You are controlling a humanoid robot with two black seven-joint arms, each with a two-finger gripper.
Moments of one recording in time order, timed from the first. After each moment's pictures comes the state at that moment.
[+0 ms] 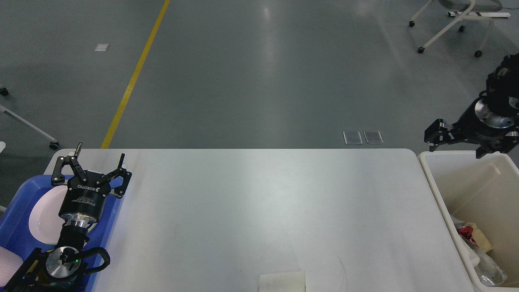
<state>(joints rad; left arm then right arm) -0.21 0.15 -1.51 -0.81 0.13 -0.65 -0.15 1.88 -0.47 -1.22 1.01 -0.21 0.74 -0.22</state>
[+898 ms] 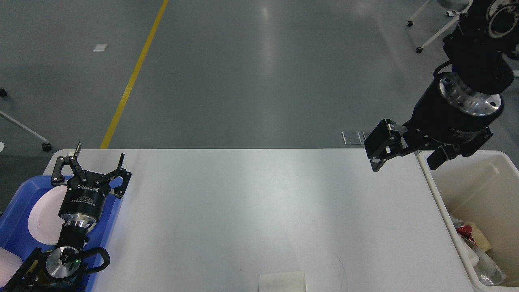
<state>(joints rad) -0.21 0.15 -1.51 -0.81 0.13 -0.65 -0.15 2.57 -0.32 -1.28 1.66 0.04 0.83 -0.22</state>
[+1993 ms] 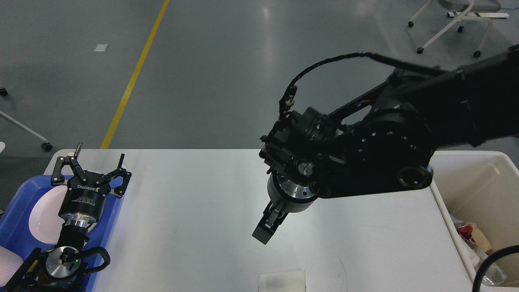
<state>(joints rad) -0.21 0.15 -1.51 -0.81 0.13 -0.65 -0.15 2.08 -0.01 -0.64 1.62 -0.72 0.53 -0.20</state>
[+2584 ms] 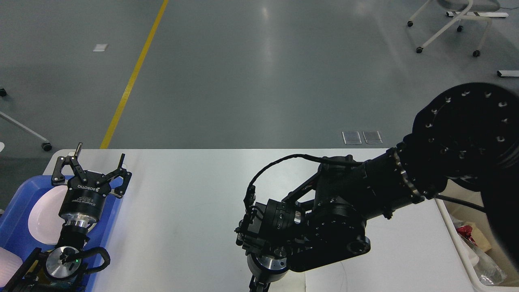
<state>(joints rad) -0.21 0.15 -1.51 -0.81 0.13 -0.65 -0.15 1.59 0.20 -0.64 1.46 -1.11 0.49 -0.19</state>
